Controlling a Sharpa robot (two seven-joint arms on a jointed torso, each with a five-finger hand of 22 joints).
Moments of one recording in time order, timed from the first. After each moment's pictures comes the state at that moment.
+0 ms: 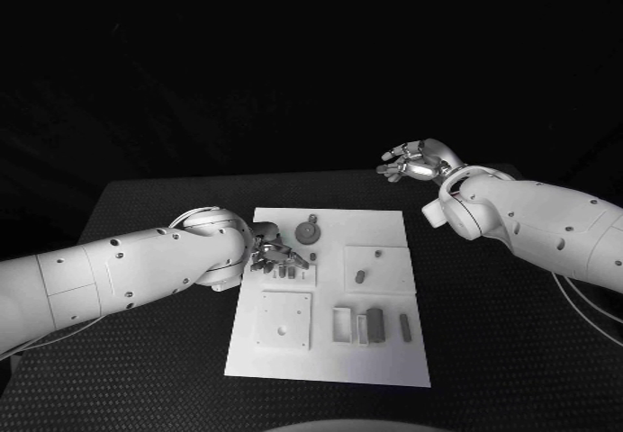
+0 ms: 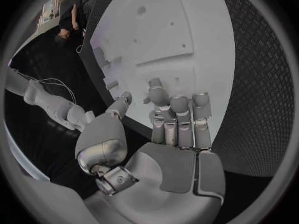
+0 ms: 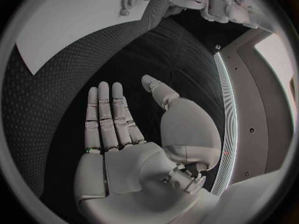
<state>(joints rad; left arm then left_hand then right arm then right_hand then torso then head) 1.26 -0.67 -0.15 1.41 -1.14 0.05 -0.48 0.53 -0.21 0.54 -0.12 0.05 1.21 0.00 0.37 0.65 1.41 -0.11 0.91 0.64 1.15 -0.17 1.34 0.57 0.05 0.93 -0.13 1.01 1.31 1.28 -0.64 -0.06 1.07 -0.64 -0.36 0.16 1.01 -0.16 0.52 -0.24 0.29 0.74 0.19 0.31 0.42 0.92 0.09 0.64 0.10 0.94 0.10 0.44 0.65 0.24 0.70 0.20 0.37 1.05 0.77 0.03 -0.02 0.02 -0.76</state>
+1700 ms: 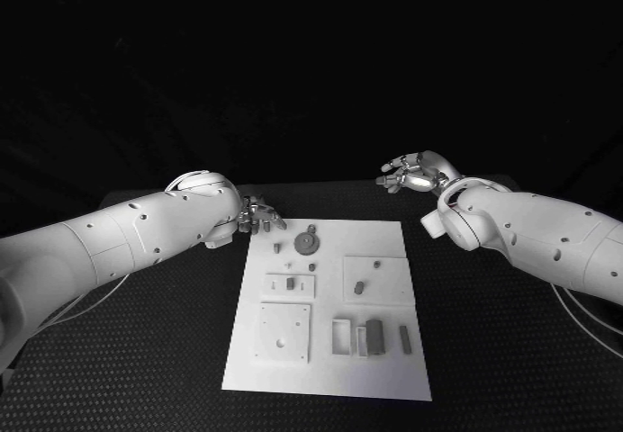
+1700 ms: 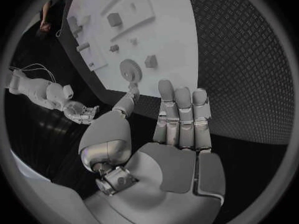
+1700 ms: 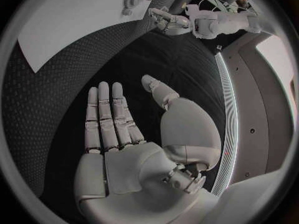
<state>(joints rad) 1.33 -0.51 -0.10 1.01 -1.19 0.09 -0.39 0.64 -0.08 0.49 -0.23 0.07 1.01 0.08 0.27 0.61 1.31 -0.04 0.79 0.57 1.06 -0.12 1.25 0.52 0.05 0.86 -0.11 0.91 1.29 1.28 -0.64 -0.06 1.05 -0.64 -0.36 0.16 1.01 -0.16 0.52 -0.24 0.29 0.74 0.19 0.31 0.42 0.92 0.09 0.64 0.10 0.94 0.10 0.44 0.65 0.24 0.70 0.20 0.37 1.05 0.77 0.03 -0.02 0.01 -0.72</state>
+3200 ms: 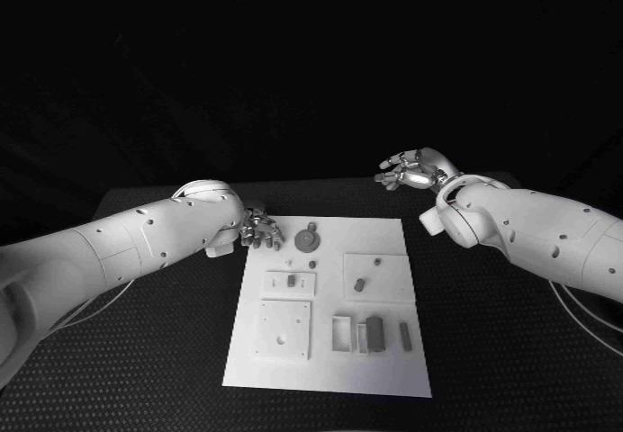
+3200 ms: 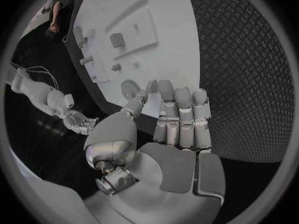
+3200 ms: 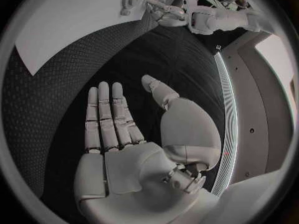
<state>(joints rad) 1.30 -0.49 -0.11 0.98 -1.15 0.19 -0.37 0.69 0.07 0.47 -0.27 0.07 1.02 0.07 0.27 0.60 1.32 -0.03 0.79 0.57 1.05 -0.12 1.25 0.52 0.05 0.86 -0.11 0.90 1.31 1.28 -0.63 -0.06 1.05 -0.64 -0.36 0.16 1.01 -0.16 0.52 -0.24 0.29 0.74 0.19 0.31 0.42 0.92 0.09 0.64 0.10 0.94 0.10 0.44 0.65 0.24 0.71 0.20 0.36 1.05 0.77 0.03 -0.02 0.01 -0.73</state>
